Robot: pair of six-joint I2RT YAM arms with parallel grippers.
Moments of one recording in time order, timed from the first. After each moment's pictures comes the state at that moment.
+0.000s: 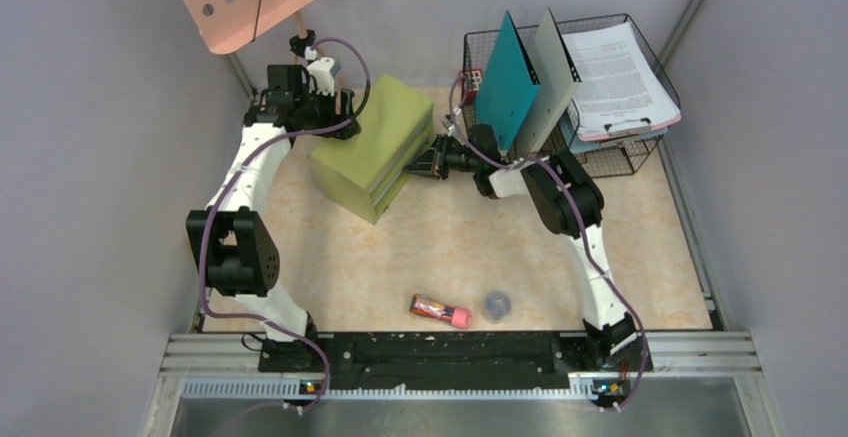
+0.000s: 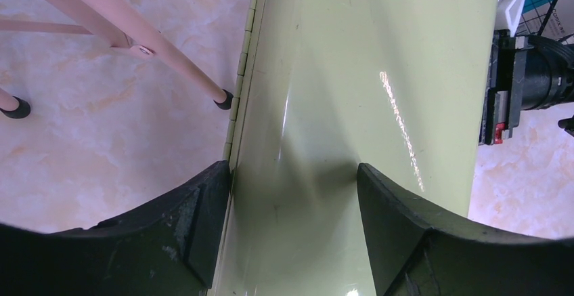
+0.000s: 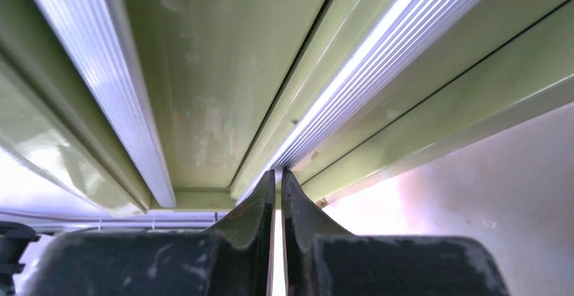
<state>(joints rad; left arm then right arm) -0.04 1.69 1.54 -0.56 0.40 0.08 0.52 2.38 1.43 0.80 -0.78 1.17</state>
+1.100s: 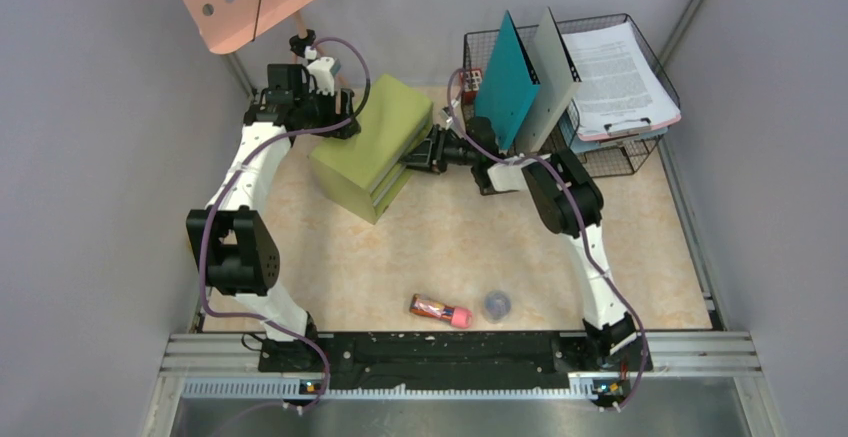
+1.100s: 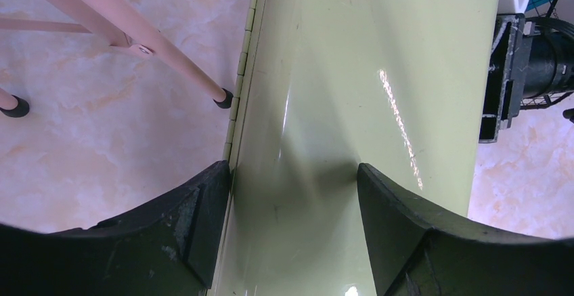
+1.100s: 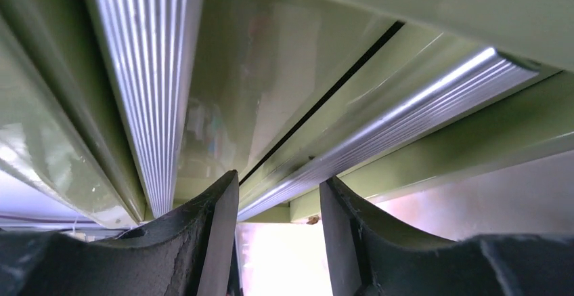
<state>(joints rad) -0.04 1.69 1.54 -0.57 0.40 0.08 0.51 2.37 1.48 0.73 -0.79 1.07</state>
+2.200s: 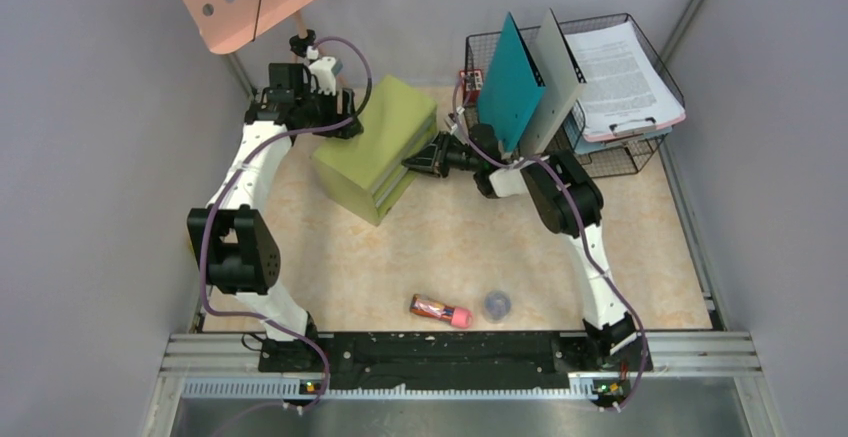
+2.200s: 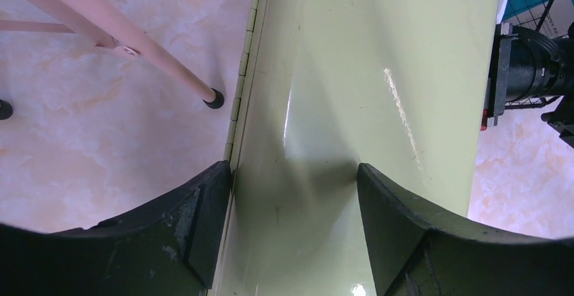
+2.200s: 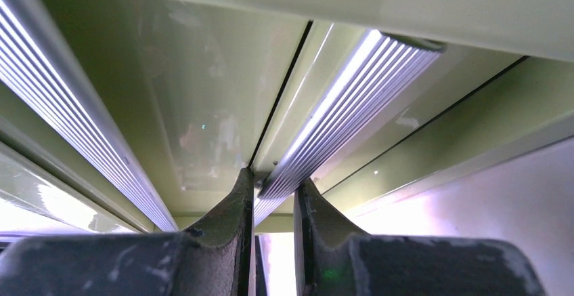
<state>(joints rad) -0.04 1.70 1.56 -0.58 0.42 0.07 0.51 2.39 1.44 0.82 -0.76 1.22</state>
